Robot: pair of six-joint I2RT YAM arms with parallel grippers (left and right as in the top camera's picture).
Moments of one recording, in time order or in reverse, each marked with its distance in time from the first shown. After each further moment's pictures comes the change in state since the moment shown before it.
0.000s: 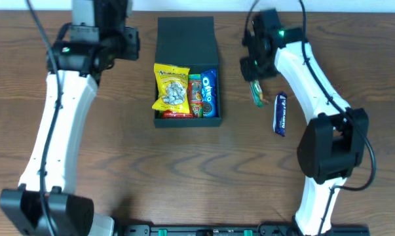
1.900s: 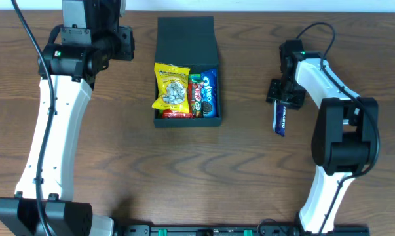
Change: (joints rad) left arm 0.014 -0.023 0.000 -0.011 0.000 -0.002; right arm -0.218 0.046 -0.371 0.154 0.086 0.341
